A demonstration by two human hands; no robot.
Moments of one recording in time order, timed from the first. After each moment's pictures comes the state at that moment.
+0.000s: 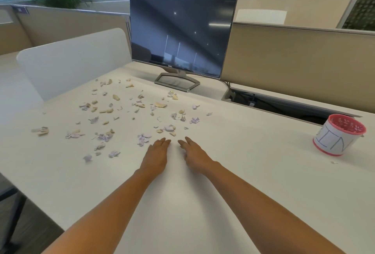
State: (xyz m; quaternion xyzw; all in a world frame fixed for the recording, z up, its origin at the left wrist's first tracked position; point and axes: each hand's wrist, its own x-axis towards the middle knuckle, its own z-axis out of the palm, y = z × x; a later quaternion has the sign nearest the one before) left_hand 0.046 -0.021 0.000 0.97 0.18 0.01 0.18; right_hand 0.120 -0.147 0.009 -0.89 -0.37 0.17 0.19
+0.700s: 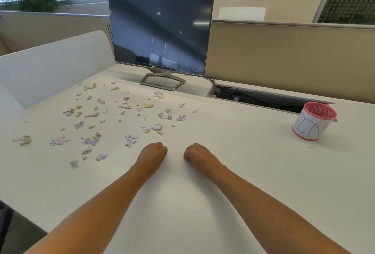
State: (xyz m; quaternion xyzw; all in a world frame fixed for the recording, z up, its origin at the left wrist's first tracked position) left_hand 0.056 -0.041 0.012 0.99 0.05 -0.02 -0.10; right_hand 0.111 -0.203 0.020 -0.90 -0.40 0.11 0.12
